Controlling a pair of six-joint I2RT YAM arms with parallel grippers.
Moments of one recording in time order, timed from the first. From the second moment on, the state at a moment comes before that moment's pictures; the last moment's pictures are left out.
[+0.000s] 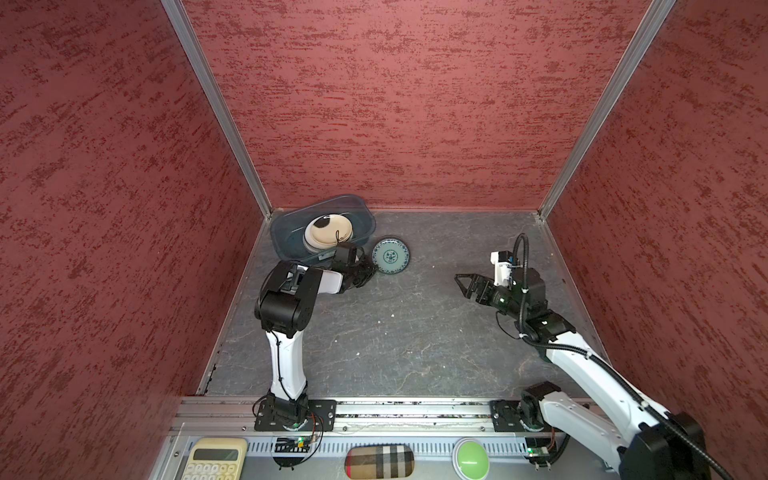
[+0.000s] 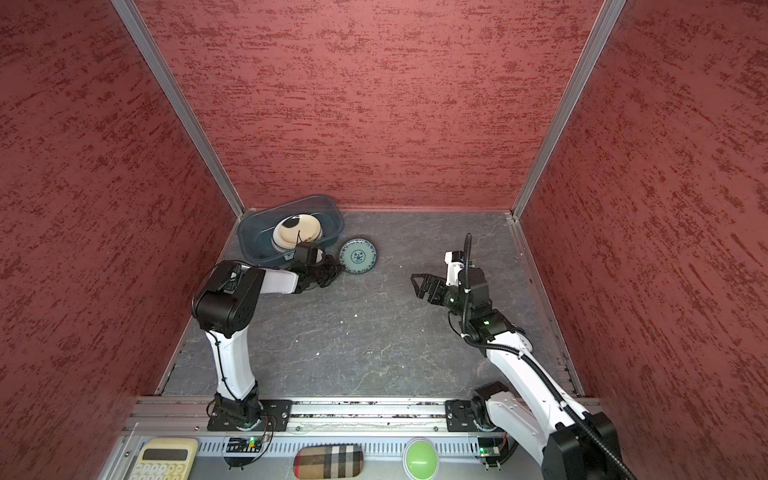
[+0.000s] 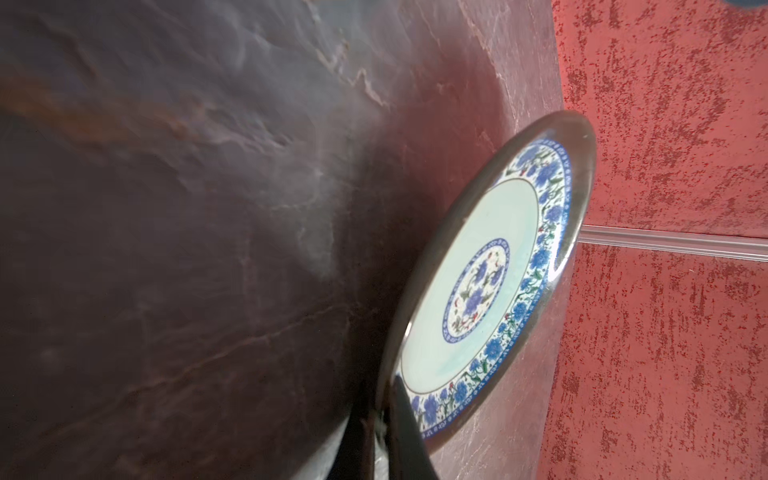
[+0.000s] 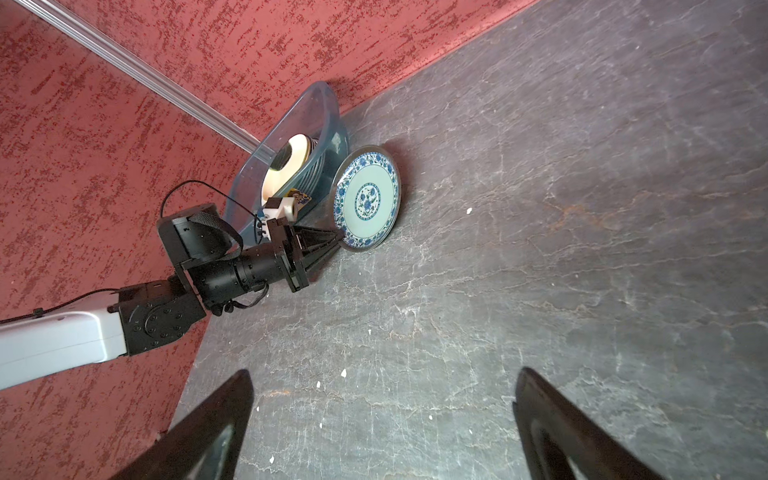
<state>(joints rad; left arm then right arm) -0.26 2.01 1.01 0.28 0.36 -1.03 0.30 0.96 0.58 -0.06 -0.32 0.63</state>
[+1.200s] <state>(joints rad) -0.33 1.63 0.98 0.04 0.34 -0.86 0.30 1.06 0.56 0.06 -0.39 0.69</state>
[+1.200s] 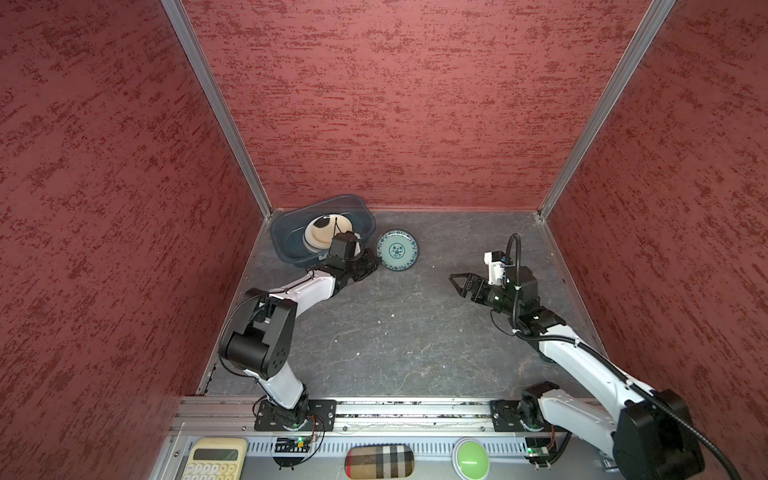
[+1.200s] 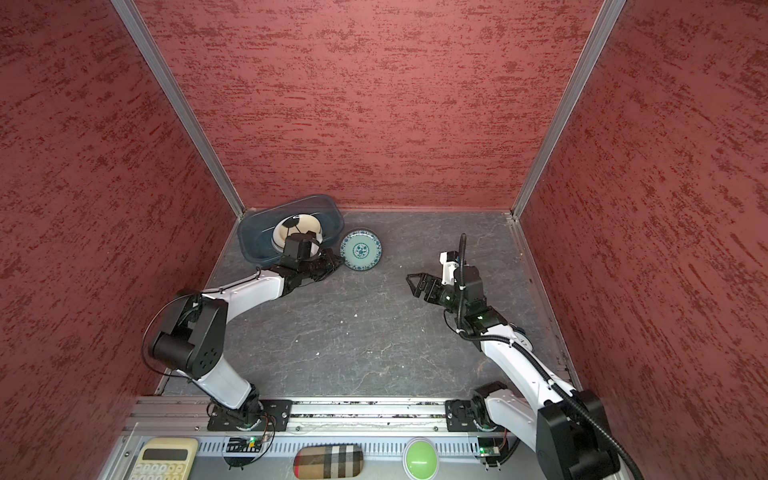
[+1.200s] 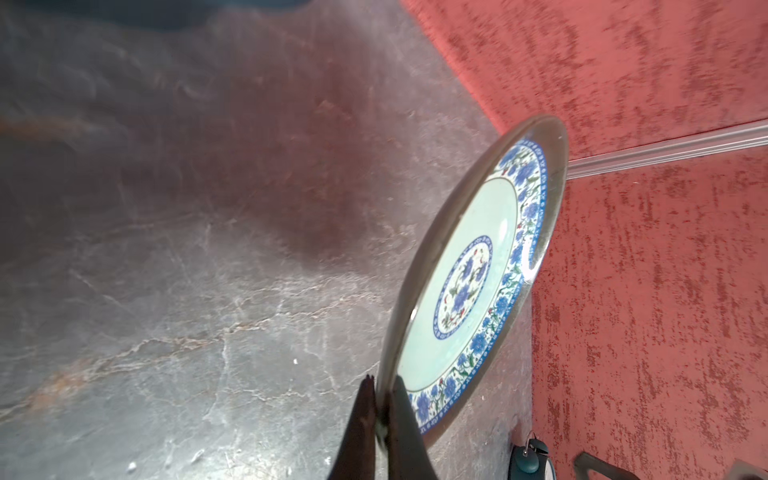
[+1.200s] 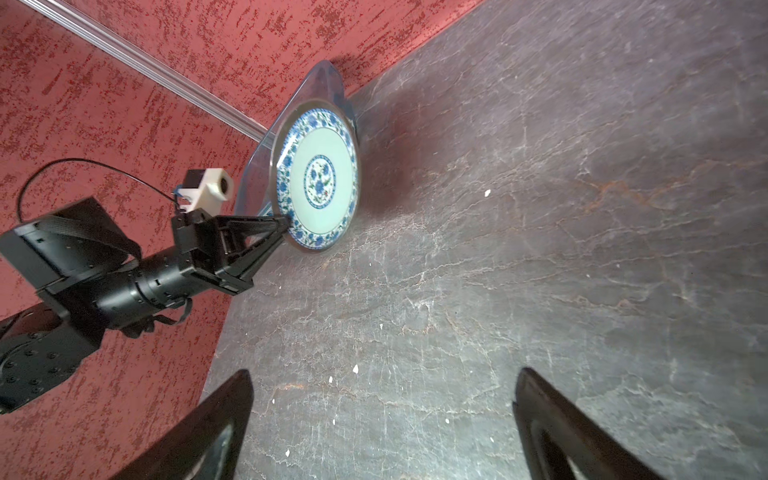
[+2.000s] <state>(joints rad) -0.05 1.44 1.05 -0.13 0.18 -0.70 0.30 0.98 0.49 0.07 -0.39 0.69</state>
